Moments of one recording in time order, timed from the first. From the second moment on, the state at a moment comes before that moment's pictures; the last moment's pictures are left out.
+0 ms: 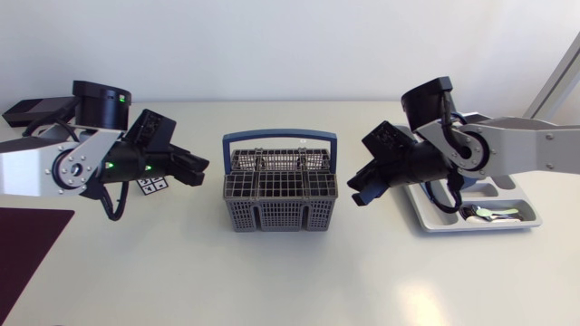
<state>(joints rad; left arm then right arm) -0.19 1.45 0.80 -0.02 0.20 0.26 0.31 1.55 0.91 -0.25 -0.20 -0.40</state>
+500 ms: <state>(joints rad) -0.15 1.15 0.68 -0.07 0.20 0.26 0.40 1.29 0.78 -0.25 -0.06 -0.39</state>
